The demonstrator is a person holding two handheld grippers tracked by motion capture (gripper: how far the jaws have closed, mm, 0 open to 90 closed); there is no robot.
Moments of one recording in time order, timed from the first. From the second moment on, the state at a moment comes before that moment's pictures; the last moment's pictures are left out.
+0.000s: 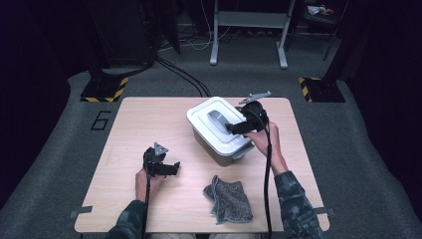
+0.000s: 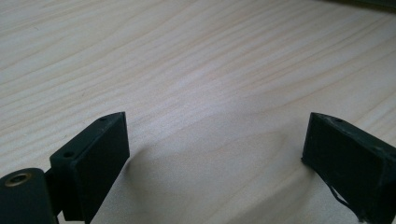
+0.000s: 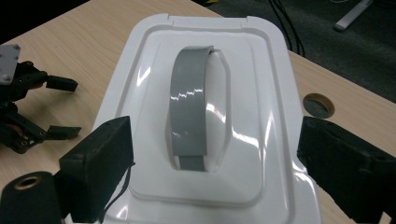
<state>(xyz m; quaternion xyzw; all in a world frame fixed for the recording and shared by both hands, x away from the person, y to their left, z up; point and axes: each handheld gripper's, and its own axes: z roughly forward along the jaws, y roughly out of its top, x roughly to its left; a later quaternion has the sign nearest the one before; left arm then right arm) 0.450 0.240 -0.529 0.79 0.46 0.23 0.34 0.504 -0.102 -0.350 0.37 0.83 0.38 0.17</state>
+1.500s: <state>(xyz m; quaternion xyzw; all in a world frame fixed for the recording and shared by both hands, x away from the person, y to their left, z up) 0.450 0.240 -0.529 0.79 0.46 0.23 0.33 0.403 -0.239 -0.510 0.49 0.77 0.33 0.21</state>
